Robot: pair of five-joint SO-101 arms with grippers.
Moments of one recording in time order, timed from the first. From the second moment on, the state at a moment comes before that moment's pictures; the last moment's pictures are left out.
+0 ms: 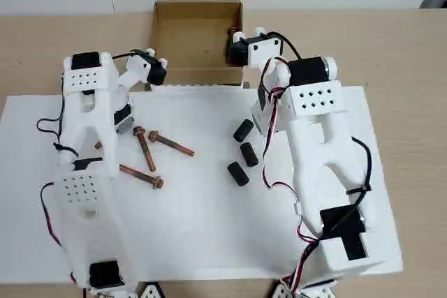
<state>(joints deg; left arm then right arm) -12.2 46.7 -39.3 98.5 -46.2 -14.0 3.6 -10.5 93.7 13.1</state>
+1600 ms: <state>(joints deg) 13.2 -28.7 7.3 90.5 -6.4 -20.8 -40.6 19.4 94.7 -1.5</state>
